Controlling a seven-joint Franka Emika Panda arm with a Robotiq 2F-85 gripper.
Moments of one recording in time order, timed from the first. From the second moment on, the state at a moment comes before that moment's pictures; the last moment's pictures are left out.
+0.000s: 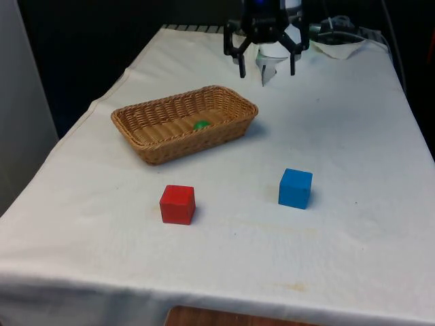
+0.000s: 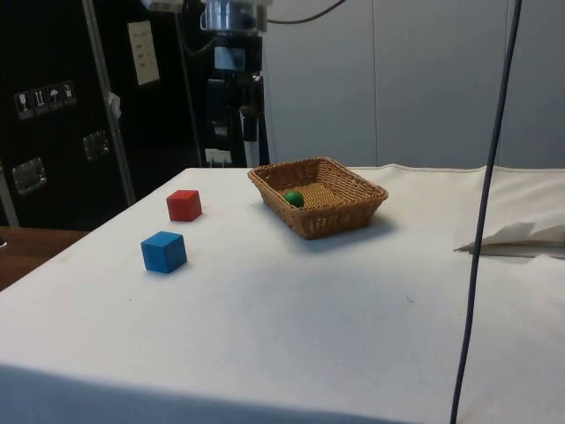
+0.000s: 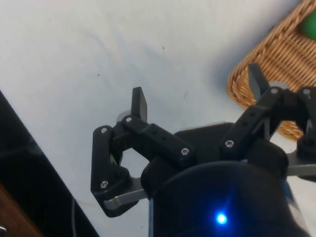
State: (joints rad) arm 0.34 0.16 -0.40 -2.17 0.24 2.40 -0.18
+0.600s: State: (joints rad) arm 0.35 0.29 -0.31 -2.05 0.22 2.42 -0.09
